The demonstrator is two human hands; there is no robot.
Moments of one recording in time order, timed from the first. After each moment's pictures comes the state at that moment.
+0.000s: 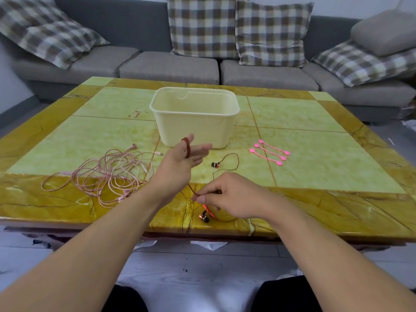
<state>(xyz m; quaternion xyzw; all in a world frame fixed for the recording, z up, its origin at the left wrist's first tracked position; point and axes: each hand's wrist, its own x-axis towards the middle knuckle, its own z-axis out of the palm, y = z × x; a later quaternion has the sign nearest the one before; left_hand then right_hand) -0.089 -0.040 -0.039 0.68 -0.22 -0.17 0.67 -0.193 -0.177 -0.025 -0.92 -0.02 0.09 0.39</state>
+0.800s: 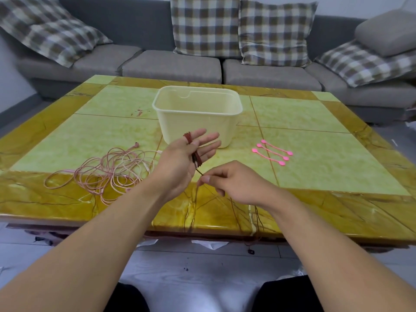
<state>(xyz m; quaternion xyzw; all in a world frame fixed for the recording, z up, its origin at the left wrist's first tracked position) -0.095 -0.045 -0.017 0.49 -0.18 -0.26 0.81 -0.178 -0.184 -0.023 -0.89 0.02 0.05 0.45</state>
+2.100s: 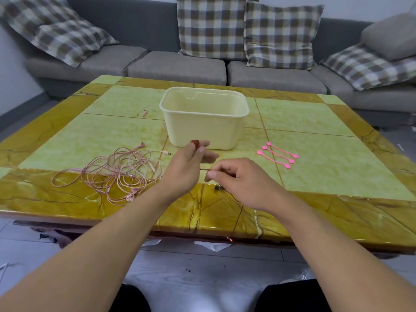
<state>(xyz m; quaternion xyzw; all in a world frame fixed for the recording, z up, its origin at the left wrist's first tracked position) -0.092 -0.034 -0.033 0.75 -0.24 -0.12 0.60 -0.191 -0.175 -0.008 -0.90 -0.01 -0.04 0.44</state>
